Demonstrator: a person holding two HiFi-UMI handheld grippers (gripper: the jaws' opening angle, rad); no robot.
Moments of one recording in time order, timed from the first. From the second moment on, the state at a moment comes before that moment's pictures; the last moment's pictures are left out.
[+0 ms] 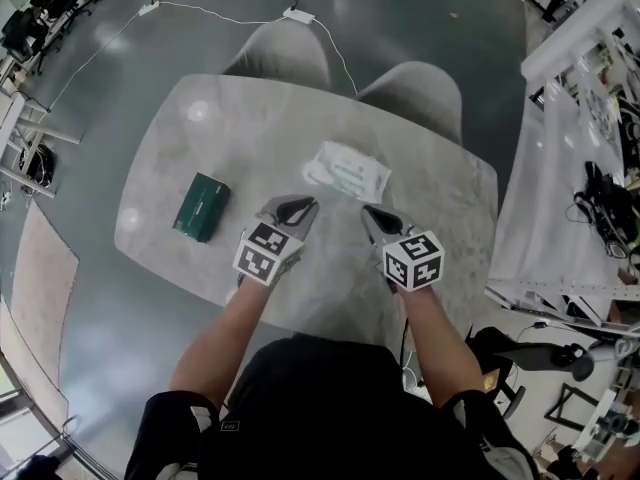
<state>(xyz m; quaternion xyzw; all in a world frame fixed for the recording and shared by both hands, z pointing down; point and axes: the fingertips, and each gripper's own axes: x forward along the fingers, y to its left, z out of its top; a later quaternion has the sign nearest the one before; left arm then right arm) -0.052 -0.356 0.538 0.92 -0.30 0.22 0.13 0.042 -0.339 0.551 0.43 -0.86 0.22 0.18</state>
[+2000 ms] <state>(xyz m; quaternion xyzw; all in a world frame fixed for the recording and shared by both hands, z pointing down) 0.005 -0.469 0.693 0.90 -0.21 0.38 0.06 0.026 -0.459 0.693 0.29 -0.84 0.05 0.46</state>
